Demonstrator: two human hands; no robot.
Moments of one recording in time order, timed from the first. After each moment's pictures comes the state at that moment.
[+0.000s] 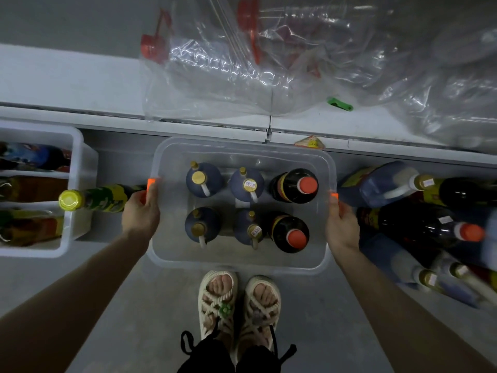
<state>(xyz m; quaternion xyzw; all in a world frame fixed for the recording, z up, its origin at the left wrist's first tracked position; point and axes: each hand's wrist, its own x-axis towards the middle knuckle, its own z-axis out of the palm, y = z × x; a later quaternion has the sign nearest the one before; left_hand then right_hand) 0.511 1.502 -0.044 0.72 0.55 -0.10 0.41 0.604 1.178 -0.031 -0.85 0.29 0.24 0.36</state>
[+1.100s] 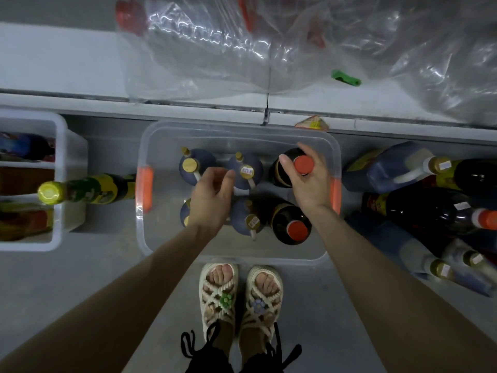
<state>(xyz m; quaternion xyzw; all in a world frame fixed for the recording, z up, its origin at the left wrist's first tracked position) 0.551 1.385 -0.029 0.77 0.34 -0.10 0.53 0.631 1.219 -0.062 -0.85 0.10 0.18 0.48</state>
